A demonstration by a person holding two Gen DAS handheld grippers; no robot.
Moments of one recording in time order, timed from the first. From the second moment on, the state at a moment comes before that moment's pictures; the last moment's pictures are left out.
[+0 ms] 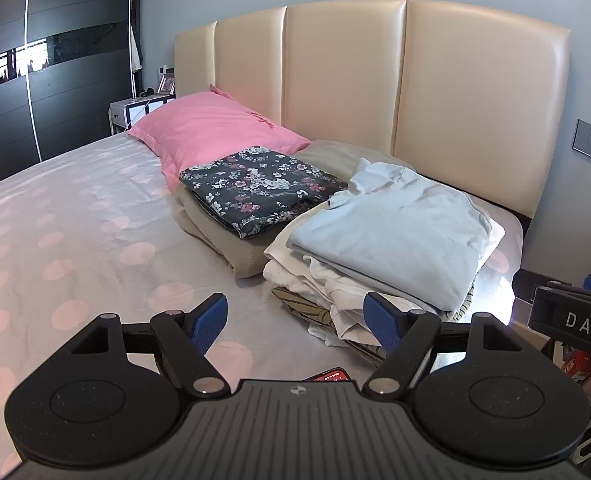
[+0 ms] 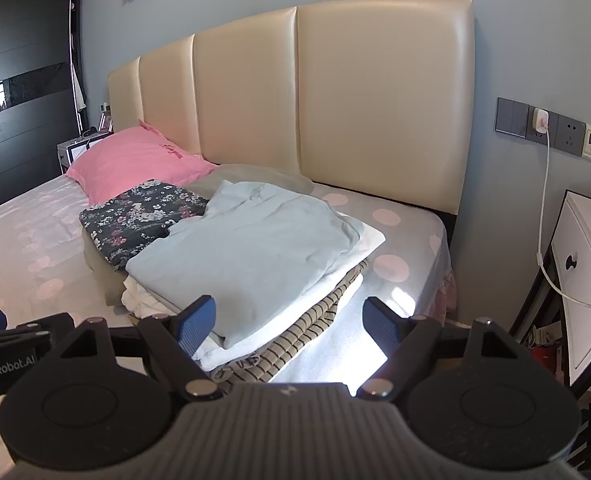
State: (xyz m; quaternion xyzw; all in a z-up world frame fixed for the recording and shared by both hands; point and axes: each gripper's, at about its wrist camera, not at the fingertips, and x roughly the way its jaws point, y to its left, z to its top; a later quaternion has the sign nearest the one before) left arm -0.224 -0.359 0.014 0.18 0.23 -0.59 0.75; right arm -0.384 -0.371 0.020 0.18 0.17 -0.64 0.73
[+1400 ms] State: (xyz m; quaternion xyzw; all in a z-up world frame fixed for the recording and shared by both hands) left arm -0.225 -0.359 0.011 0.18 0.23 -0.59 0.75; right arm -0.380 -0.367 0.023 0.17 0.17 -0.64 0.73
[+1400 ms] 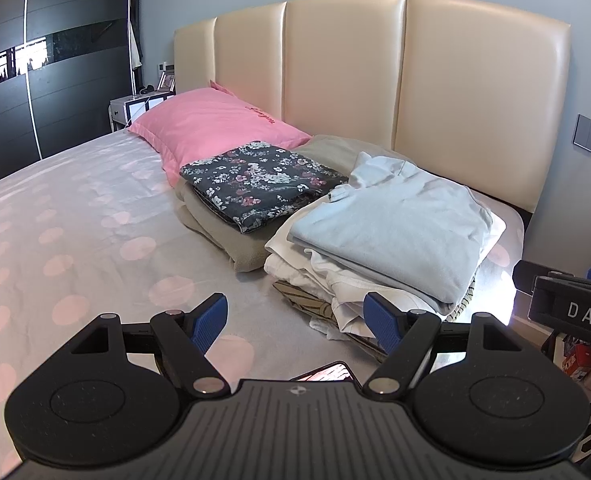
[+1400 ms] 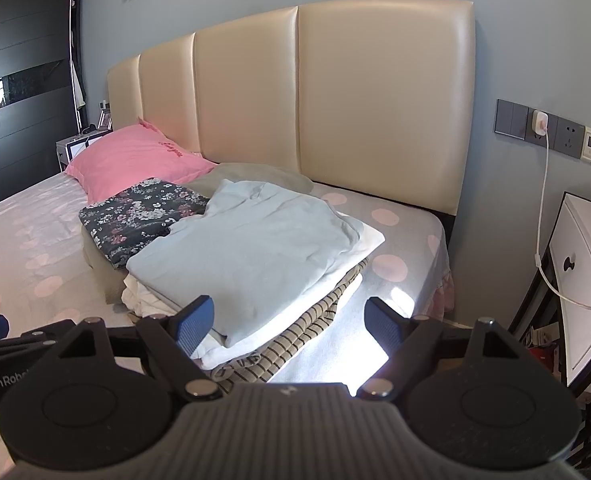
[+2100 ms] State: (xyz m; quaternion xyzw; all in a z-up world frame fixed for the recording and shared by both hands) left arm -0.223 -0.352 0.015 0.15 0.20 -0.60 0.76; right arm -0.368 -0.354 0.027 0.12 0.17 -0.64 0.74
